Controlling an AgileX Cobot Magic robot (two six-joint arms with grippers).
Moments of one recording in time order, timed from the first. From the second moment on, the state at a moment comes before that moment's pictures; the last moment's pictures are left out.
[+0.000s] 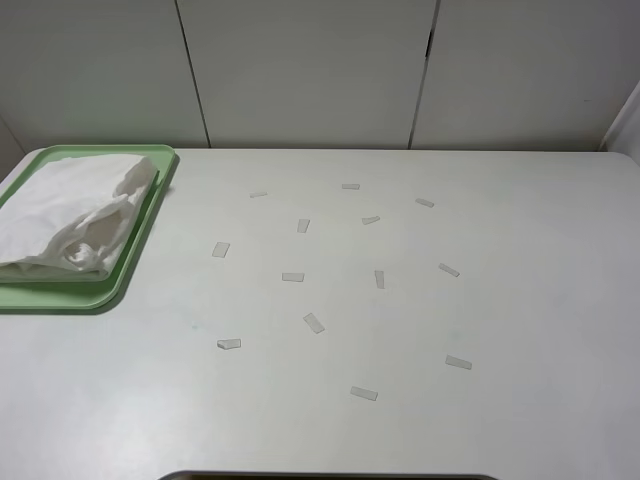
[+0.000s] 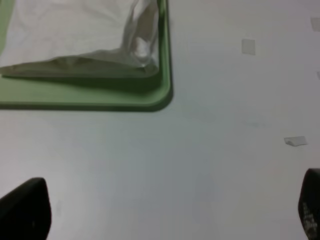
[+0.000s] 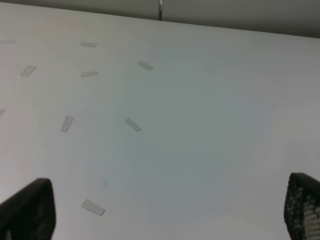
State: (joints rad) left arm 0.11 0.03 -0.49 -0.12 1.07 0.09; right arm 0.06 -0.01 -0.50 0.09 1.03 -0.15
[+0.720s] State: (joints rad) left arm 0.10 0.00 -0.49 -0.07 1.06 0.04; right arm 0.06 -0.01 -0.50 0.09 1.03 -0.15
